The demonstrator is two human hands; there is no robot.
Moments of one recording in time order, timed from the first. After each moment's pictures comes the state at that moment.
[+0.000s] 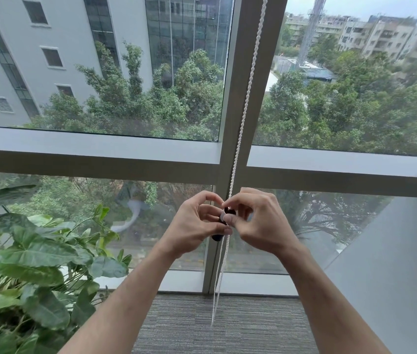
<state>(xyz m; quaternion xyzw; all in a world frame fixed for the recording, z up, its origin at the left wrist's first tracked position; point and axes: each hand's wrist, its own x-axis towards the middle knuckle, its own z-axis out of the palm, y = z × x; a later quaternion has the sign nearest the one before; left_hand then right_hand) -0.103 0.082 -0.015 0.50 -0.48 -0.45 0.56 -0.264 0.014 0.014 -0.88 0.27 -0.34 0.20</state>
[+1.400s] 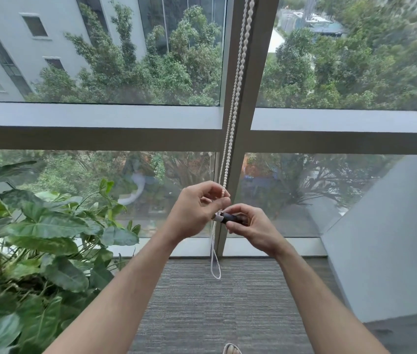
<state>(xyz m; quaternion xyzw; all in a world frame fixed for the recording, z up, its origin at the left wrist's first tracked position) -0.106 0.103 -0.045 0.59 -0.57 -0.31 0.48 -0.277 0.026 -0.117 -0.66 0.32 -0.24 0.63</state>
